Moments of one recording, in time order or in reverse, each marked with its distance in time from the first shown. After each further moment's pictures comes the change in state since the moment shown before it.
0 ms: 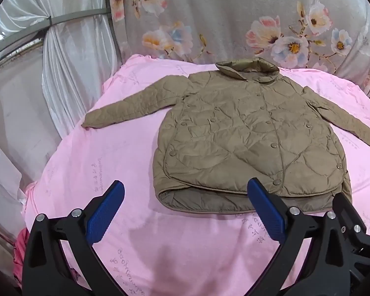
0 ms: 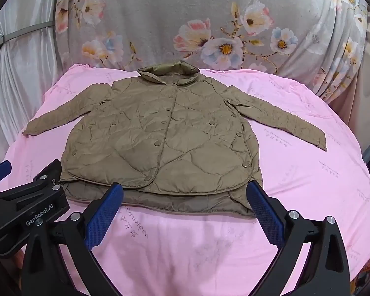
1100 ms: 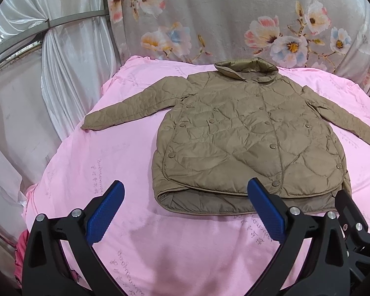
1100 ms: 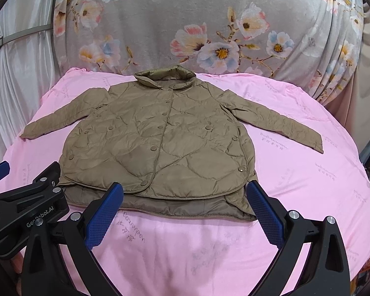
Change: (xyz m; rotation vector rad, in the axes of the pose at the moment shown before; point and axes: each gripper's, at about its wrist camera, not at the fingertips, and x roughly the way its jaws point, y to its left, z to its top) left arm 0.002 -0.002 0.006 0.006 0.012 -0.008; right arm -0.002 -0.001 0.005 0.003 -0.014 -0.014
